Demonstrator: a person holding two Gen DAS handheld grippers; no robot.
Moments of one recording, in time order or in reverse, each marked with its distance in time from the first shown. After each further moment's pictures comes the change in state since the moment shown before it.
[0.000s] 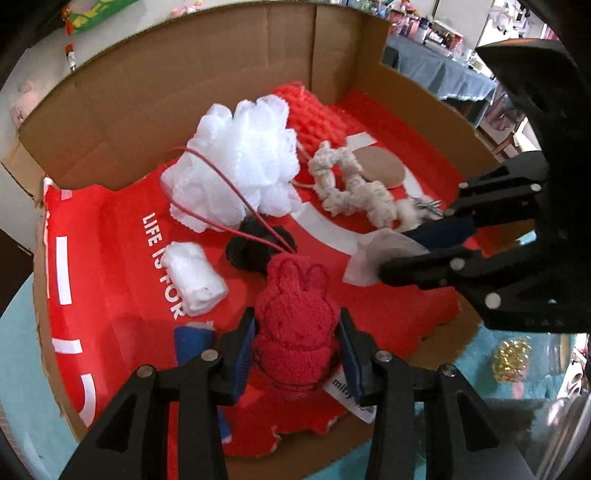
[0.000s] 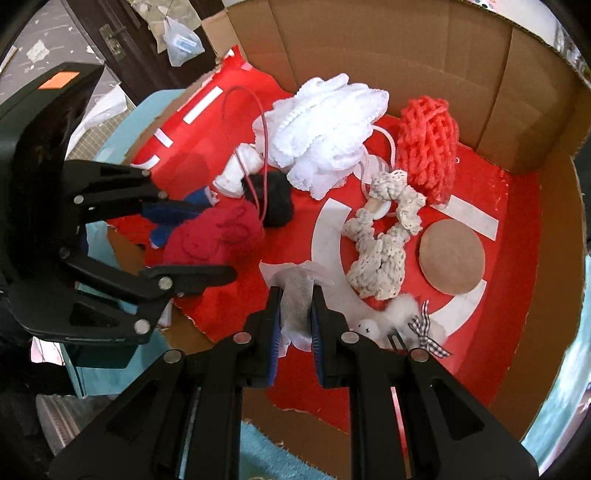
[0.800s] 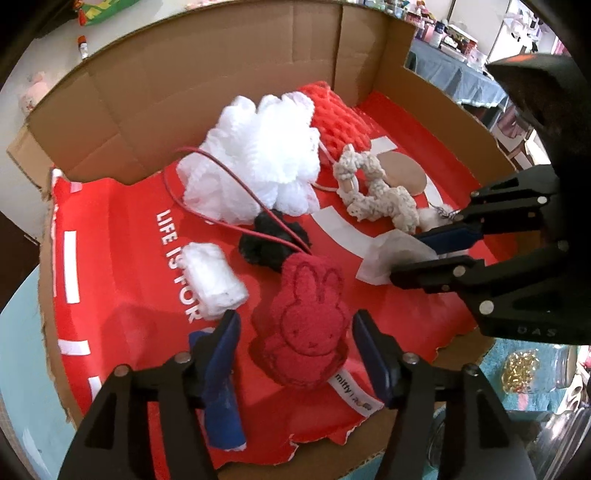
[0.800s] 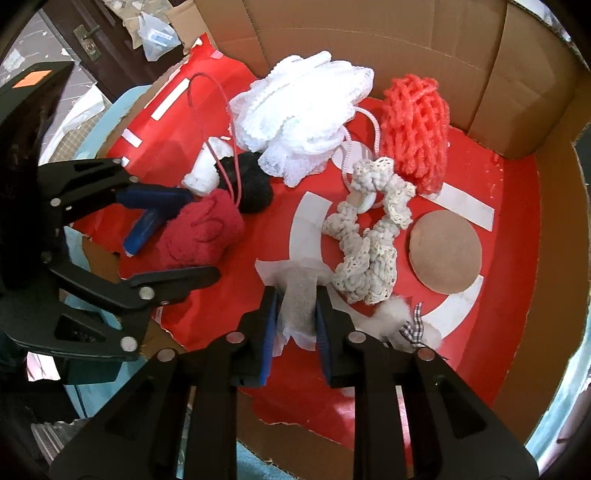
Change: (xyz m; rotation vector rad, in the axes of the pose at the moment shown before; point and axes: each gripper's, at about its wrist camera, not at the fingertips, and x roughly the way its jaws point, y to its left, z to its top) left arm -0.003 0.012 0.001 -0.044 -0.010 0.034; right arm 0.015 -0.002 0.017 0.055 0.047 -0.057
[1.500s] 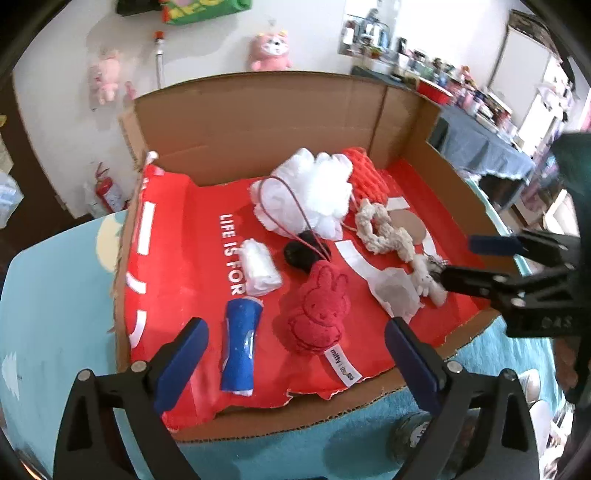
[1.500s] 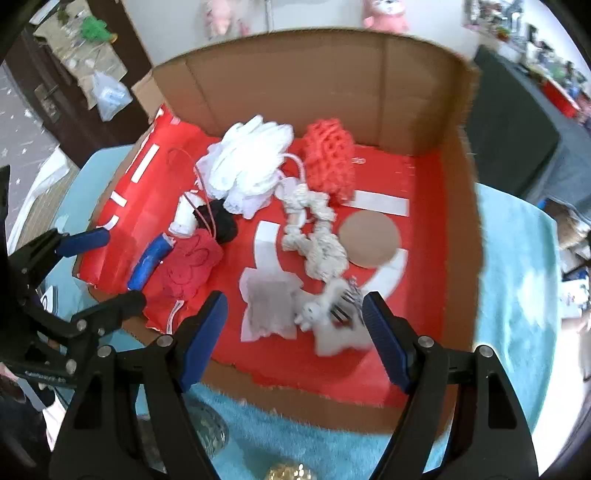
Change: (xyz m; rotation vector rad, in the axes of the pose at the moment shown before) left arm -0.058 0.002 -0.033 -0.229 -0.185 0.069; right arm -0.070 0.003 -0.038 0.231 -0.170 -0.180
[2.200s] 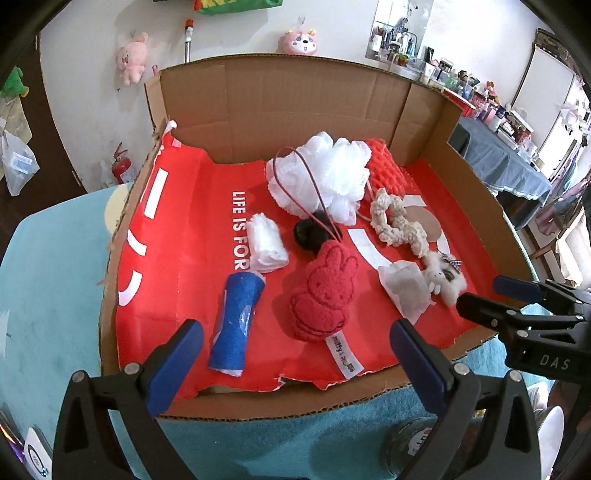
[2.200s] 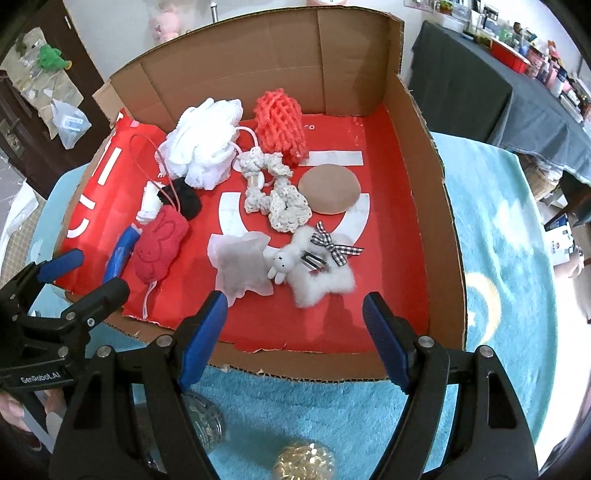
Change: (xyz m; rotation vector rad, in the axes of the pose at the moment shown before) left arm 0.010 -0.002 -0.020 -0.088 -0.007 0.039; right arm 0.009 -0.010 -0.032 0.141 0.001 -0.057
